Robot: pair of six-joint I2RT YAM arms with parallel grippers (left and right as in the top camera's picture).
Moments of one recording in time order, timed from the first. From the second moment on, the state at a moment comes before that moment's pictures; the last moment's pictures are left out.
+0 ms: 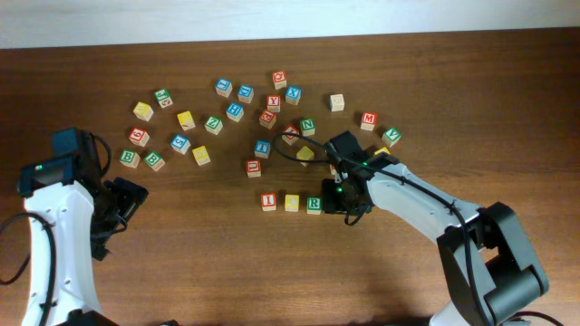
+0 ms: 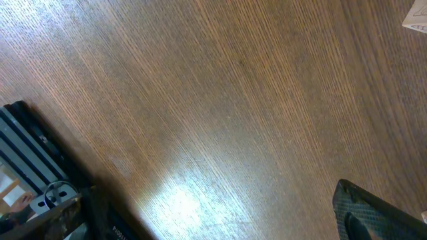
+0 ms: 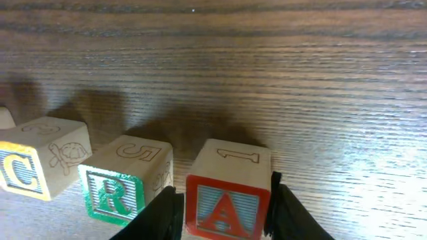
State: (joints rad) left arm 0.32 1.46 1.23 -1.32 -0.11 -0.76; right arm 0.47 1.76 1.03 -0.65 -0.16 0.54
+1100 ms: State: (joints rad) left arm 0.32 1.46 1.22 -1.32 -0.11 -0.76; right arm -0.09 1.67 1.73 -1.55 -0.12 0.43
